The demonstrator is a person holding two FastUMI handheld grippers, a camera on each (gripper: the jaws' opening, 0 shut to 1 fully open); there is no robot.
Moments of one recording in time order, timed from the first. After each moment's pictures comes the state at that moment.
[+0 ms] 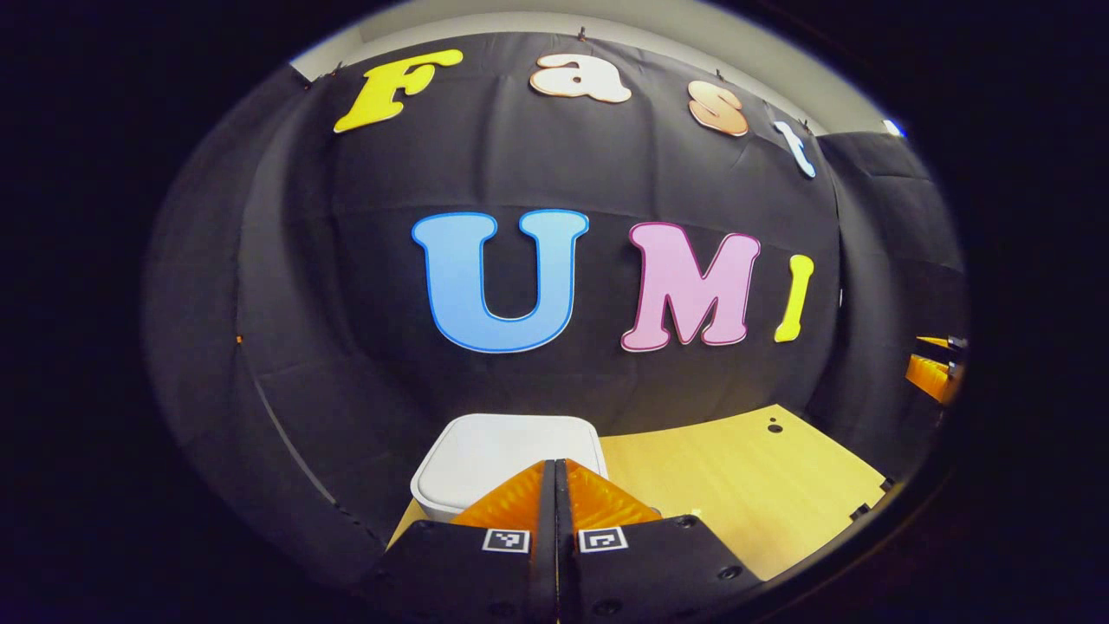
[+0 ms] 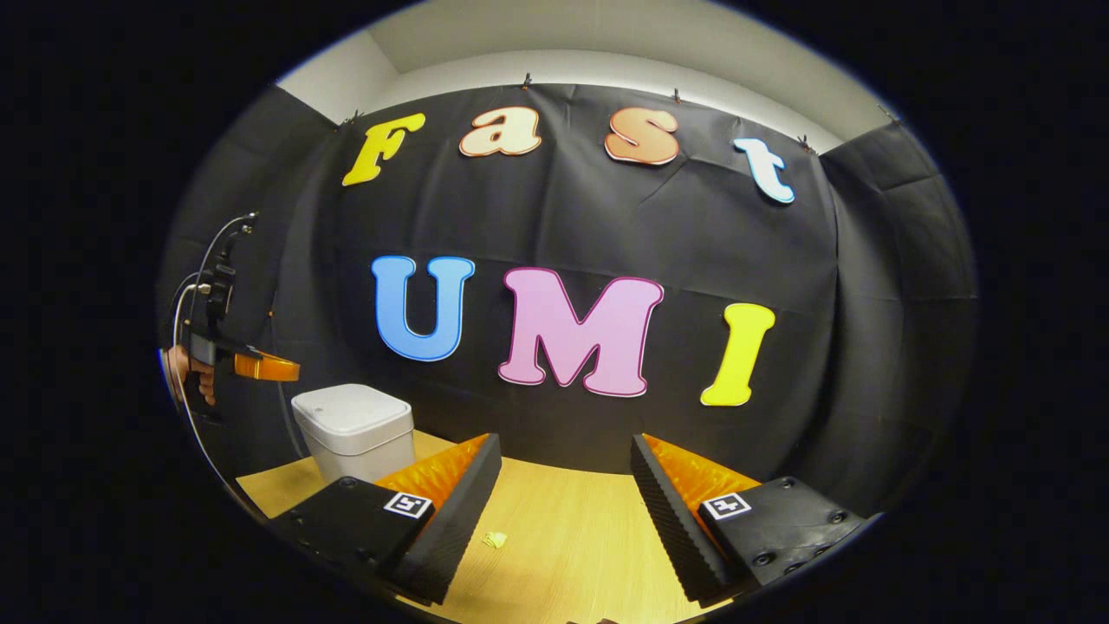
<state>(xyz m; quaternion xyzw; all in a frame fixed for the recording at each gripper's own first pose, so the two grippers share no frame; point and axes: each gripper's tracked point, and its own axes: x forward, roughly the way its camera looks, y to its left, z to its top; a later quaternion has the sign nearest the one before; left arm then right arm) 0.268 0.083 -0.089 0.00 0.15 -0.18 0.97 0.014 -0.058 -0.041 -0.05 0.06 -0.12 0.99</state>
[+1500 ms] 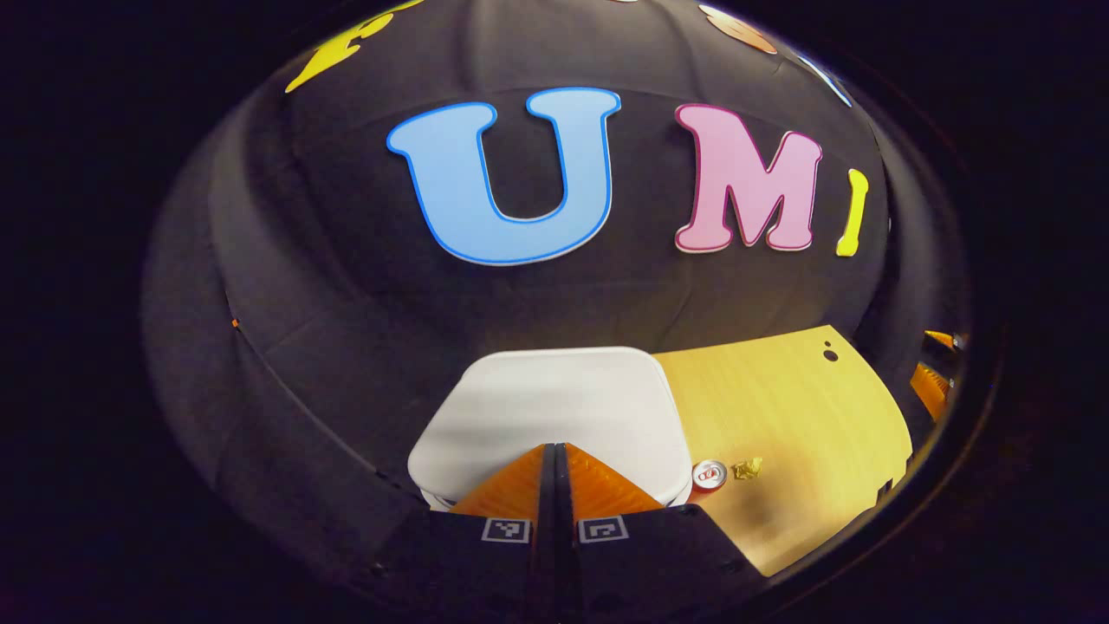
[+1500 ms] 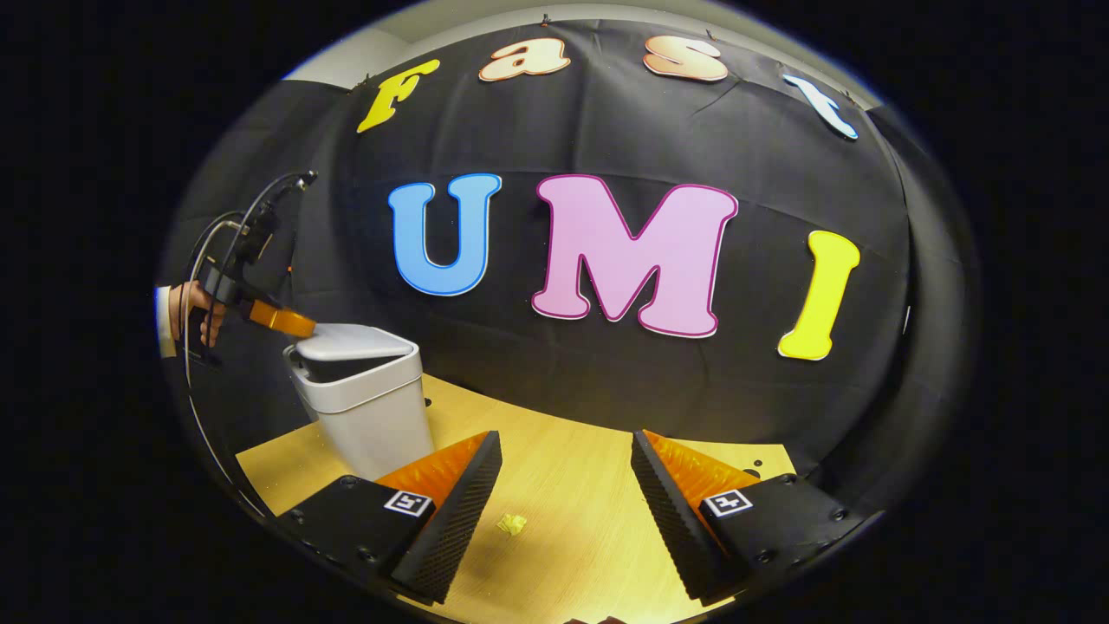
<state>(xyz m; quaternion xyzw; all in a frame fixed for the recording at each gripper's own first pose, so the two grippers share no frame) 0.334 0.088 -0.137 0.07 0.25 -0.14 0.96 0.104 -0.062 -0.149 -0.03 0.16 -0.04 0.99</state>
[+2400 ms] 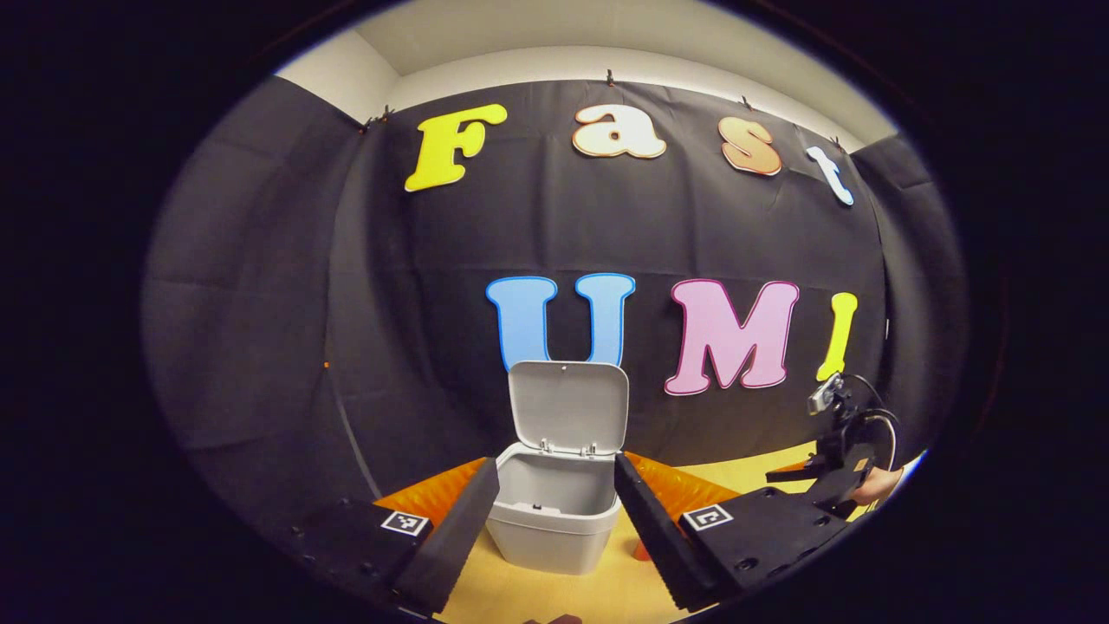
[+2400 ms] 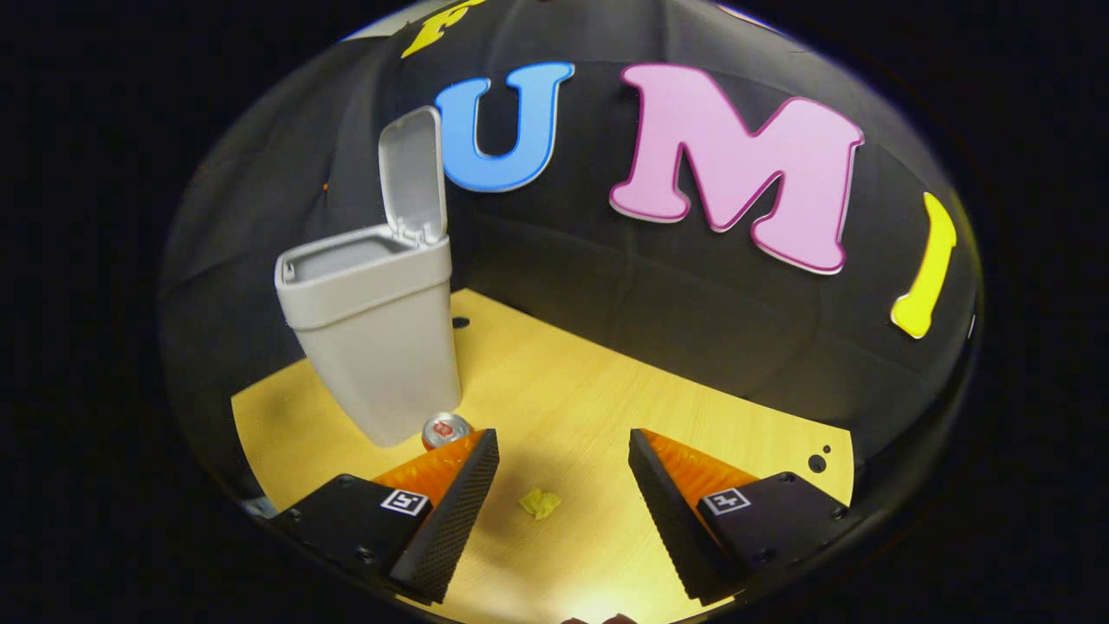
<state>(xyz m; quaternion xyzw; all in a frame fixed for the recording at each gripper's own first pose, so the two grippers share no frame) 0.155 0.110 -0.012 -0.01 0.05 -0.04 1.00 0.178 -0.024 -0.304 -0.06 0.32 0.06 0.94</state>
